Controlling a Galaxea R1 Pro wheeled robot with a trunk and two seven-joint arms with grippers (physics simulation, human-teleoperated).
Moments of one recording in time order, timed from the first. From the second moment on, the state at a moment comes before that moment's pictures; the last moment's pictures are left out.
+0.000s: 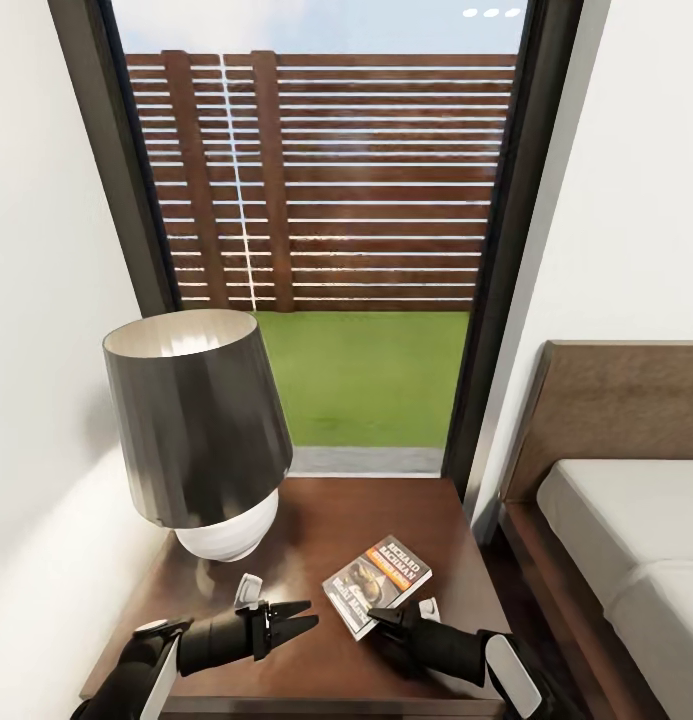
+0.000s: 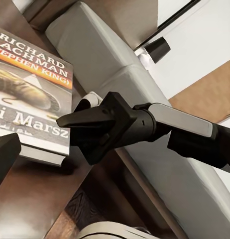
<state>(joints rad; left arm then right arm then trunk) -0.32 0.00 0.14 -0.91 0.08 0.47 -1.39 -0.40 0.03 -0.09 -0.63 -0.75 0.96 0.62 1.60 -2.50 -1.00</state>
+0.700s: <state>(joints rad) -0.32 0.00 0.14 -0.91 0.08 0.47 -1.35 -0.40 0.03 -0.09 -0.62 -0.72 0.94 0.62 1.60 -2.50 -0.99</state>
